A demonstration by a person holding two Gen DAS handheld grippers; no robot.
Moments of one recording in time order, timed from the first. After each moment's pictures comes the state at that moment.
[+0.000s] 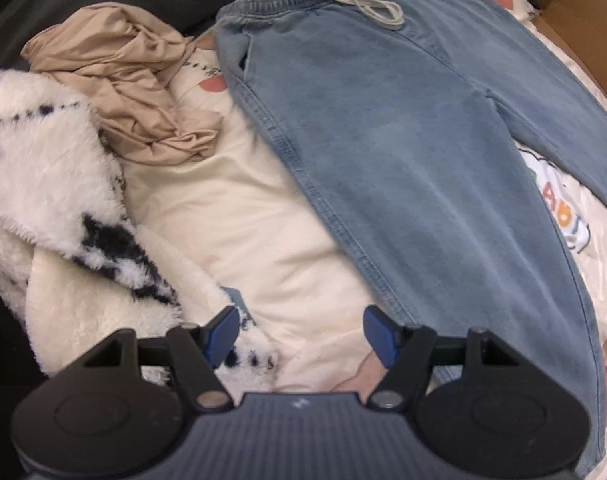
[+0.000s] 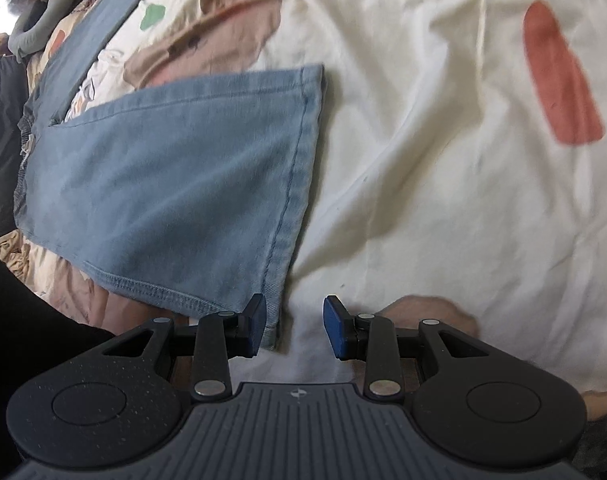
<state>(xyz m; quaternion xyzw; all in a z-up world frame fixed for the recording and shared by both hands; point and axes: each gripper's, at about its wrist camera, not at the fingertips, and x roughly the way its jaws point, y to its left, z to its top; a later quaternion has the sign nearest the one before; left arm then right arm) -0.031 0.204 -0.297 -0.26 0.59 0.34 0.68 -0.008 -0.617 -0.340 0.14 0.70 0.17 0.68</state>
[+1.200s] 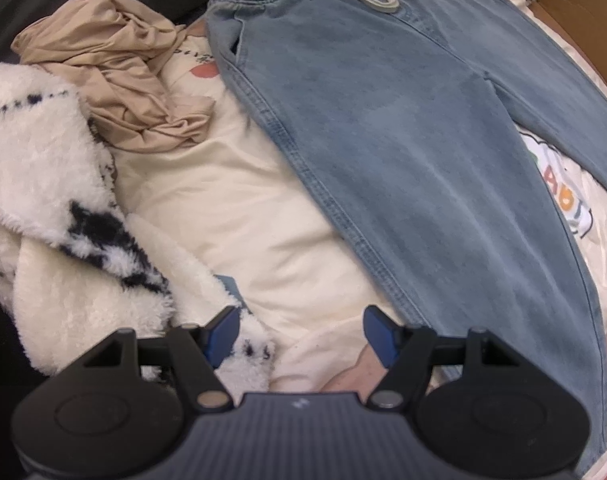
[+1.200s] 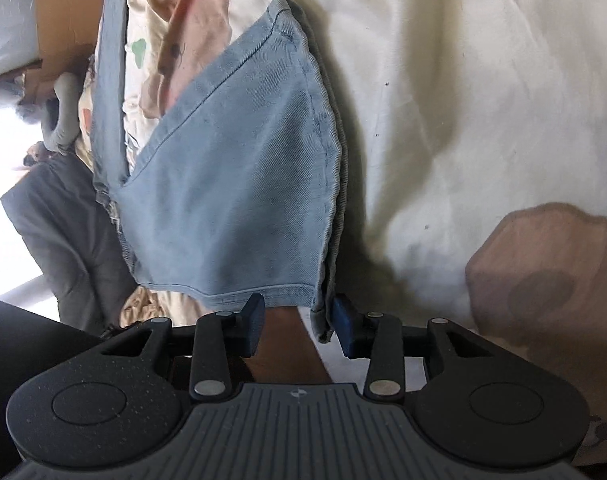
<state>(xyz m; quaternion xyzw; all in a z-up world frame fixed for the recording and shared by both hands) -0.030 0.197 -0.307 -0.27 0.60 0.33 0.68 -0.019 -0.622 -0.387 0.42 0.71 0.16 0.54</state>
